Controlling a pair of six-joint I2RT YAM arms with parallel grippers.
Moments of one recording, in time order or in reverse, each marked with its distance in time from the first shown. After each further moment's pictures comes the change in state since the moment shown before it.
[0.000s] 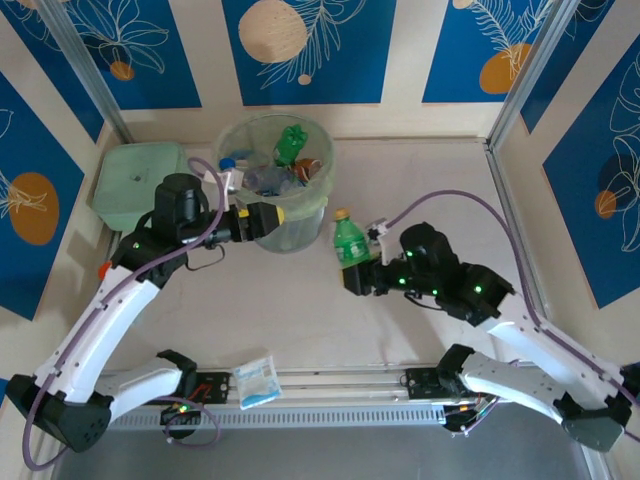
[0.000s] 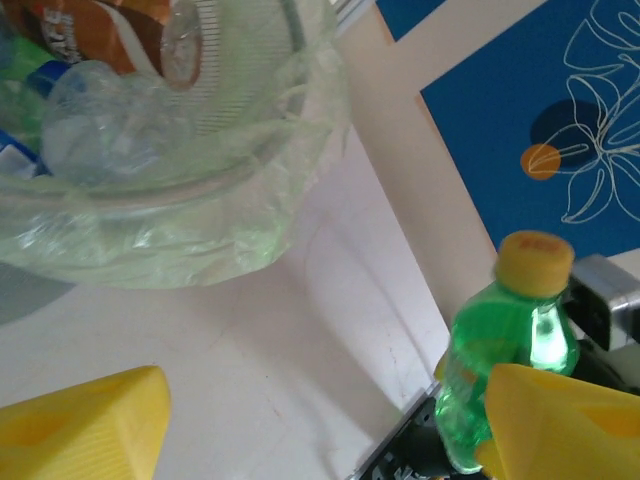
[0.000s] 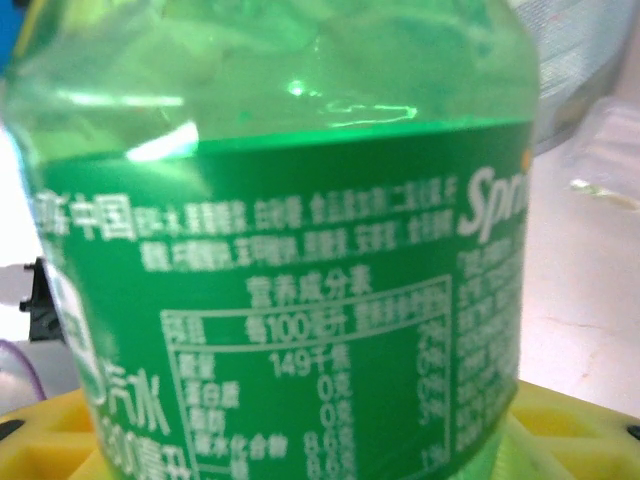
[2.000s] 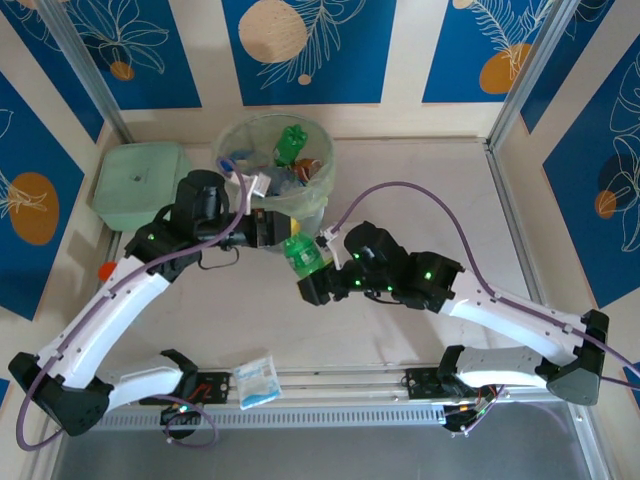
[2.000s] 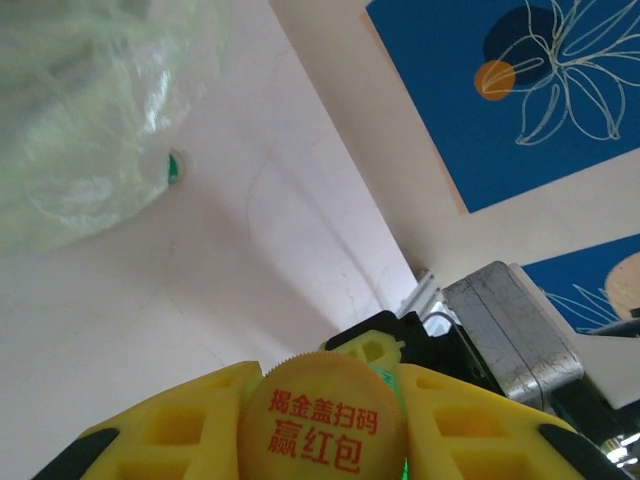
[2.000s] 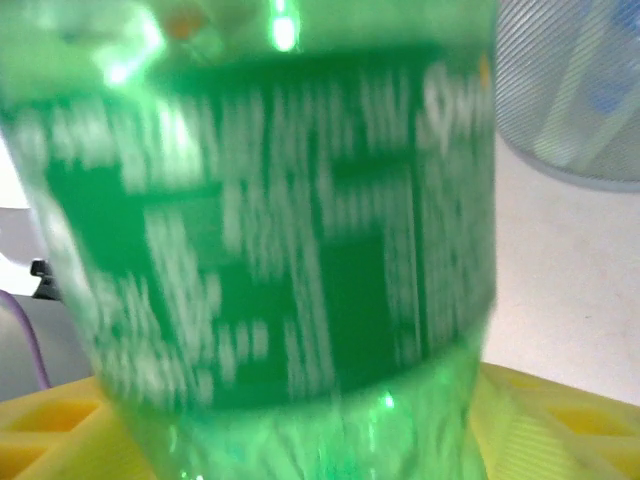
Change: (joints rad) left arm -0.126 0.081 0.120 -0.082 0.014 0.025; right arm 0.193 0.232 0.134 0.065 0.097 -0.028
